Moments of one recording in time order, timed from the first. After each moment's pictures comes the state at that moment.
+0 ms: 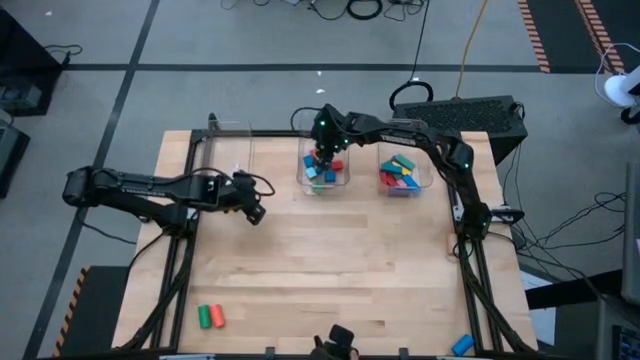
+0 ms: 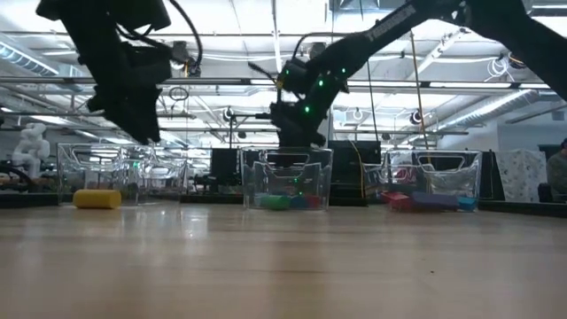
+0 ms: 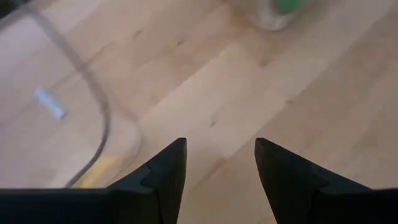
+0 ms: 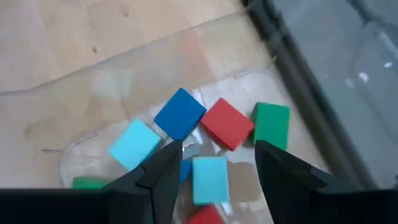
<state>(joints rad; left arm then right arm) 0.04 1.07 0.70 -0.74 -0.36 -0.73 -0.50 2.13 1.73 -0.55 -0.04 -0.05</state>
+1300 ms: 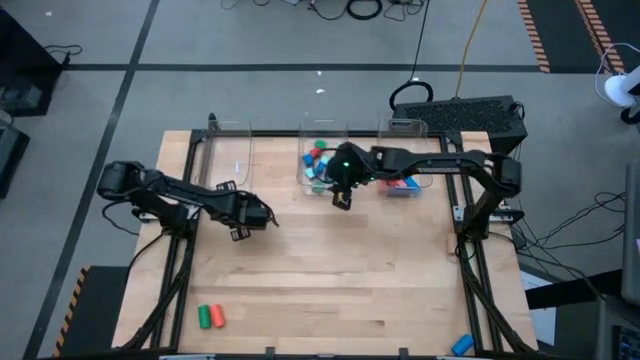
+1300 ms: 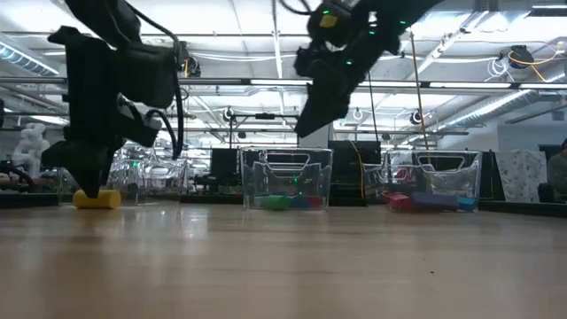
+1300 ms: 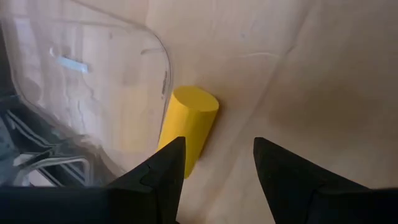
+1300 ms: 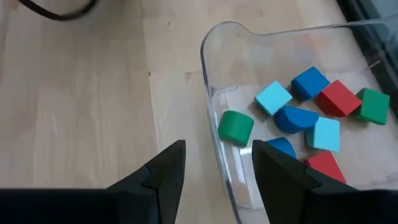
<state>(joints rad) -0.03 1.45 0.70 -0.99 -0.40 -0.39 -0.25 1.71 1.27 -0.40 -0.03 -0.03</state>
